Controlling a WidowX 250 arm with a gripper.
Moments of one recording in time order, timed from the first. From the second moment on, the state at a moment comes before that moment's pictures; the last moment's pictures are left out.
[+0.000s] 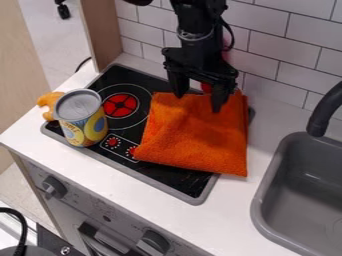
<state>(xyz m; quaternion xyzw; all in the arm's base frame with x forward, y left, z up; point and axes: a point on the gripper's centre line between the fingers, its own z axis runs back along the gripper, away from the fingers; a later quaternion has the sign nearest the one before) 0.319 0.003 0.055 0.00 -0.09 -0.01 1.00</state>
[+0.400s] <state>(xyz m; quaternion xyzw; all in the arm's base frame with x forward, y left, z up) 0.307 0.000 0.036 0.02 -0.05 -0.09 0.99</state>
